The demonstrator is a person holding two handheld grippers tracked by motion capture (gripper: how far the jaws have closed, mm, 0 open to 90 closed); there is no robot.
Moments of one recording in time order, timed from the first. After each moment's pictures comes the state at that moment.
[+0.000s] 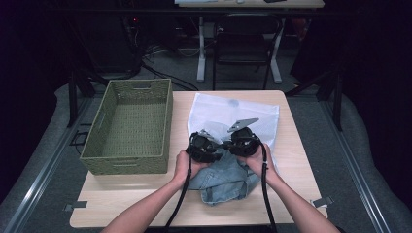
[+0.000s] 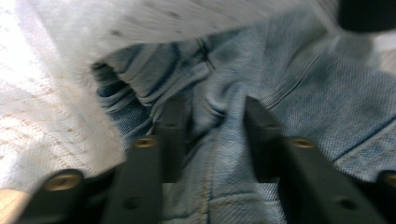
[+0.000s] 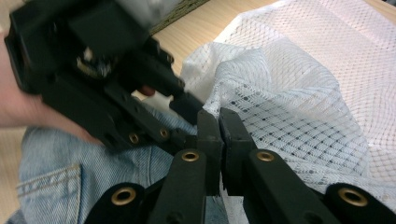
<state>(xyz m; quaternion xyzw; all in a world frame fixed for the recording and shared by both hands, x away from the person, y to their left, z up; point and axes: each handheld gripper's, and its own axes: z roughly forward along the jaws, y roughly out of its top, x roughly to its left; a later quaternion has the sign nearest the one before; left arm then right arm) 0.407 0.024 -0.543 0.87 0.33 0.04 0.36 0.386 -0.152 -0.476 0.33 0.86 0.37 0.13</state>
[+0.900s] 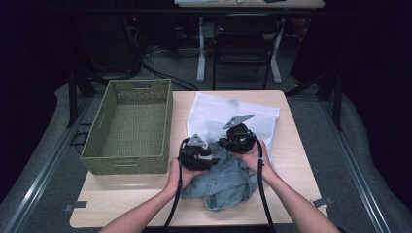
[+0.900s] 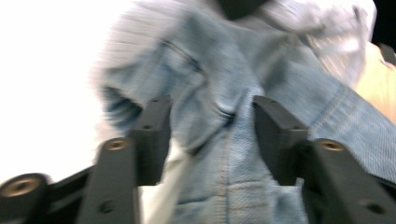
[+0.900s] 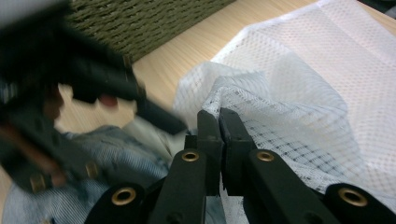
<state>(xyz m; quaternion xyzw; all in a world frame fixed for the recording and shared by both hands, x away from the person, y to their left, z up) 0.381 0.058 -0.522 0.84 0.33 0.05 0.44 0.392 -0.143 -0.467 0.32 0.86 0.37 0.13</state>
